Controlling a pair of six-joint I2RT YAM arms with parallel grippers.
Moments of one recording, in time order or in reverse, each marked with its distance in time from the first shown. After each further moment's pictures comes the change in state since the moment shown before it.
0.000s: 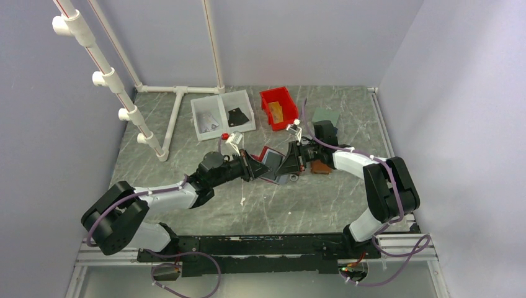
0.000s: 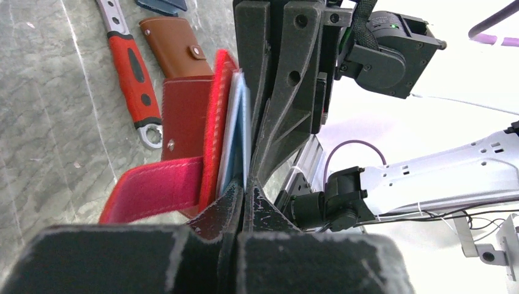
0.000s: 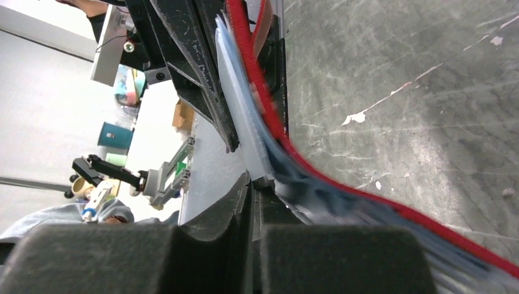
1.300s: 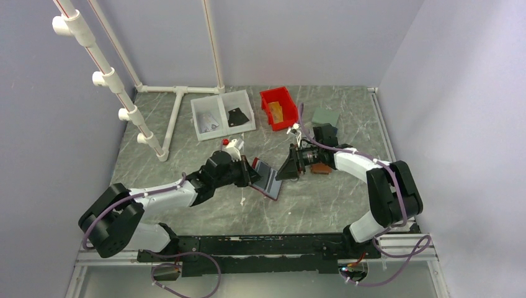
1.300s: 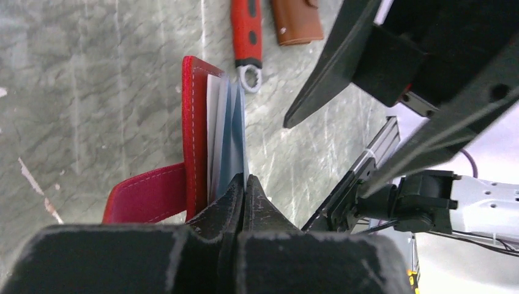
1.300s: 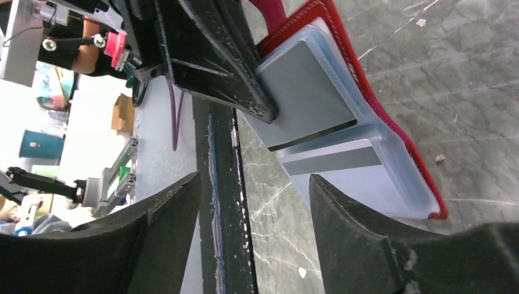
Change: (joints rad) left arm -0.002 -0.019 0.062 -0.455 -0.114 0.056; right arm 0.001 -0.050 0.008 -0.230 0.183 -0.264
